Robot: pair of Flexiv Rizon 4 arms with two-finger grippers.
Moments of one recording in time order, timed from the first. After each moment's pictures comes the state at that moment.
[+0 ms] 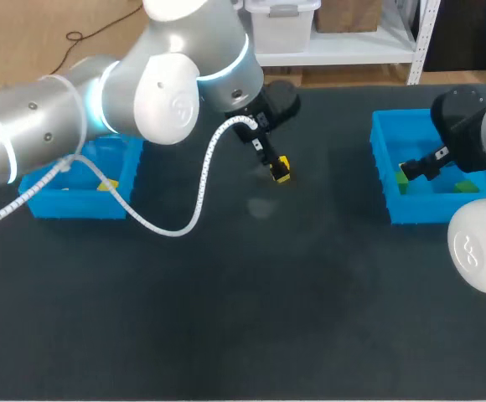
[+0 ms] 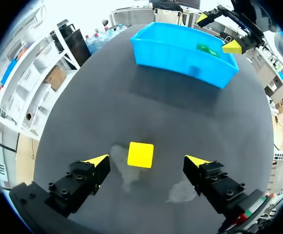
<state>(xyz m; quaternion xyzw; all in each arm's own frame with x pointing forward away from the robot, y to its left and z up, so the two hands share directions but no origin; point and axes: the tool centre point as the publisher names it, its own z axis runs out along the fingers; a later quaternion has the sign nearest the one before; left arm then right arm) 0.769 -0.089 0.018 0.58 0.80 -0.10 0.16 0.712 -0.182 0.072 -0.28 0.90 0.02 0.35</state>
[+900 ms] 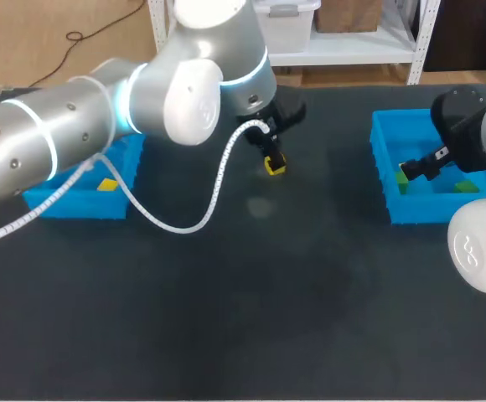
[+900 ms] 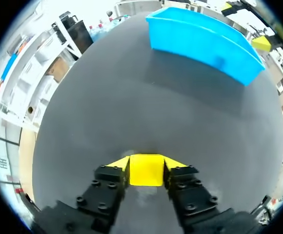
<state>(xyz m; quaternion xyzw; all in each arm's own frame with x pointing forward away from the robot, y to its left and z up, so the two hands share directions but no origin) 0.800 -0.089 -0.015 0.56 0.82 -0.06 0.14 0.712 -0.182 0.072 -0.28 0.90 0.02 0.35</state>
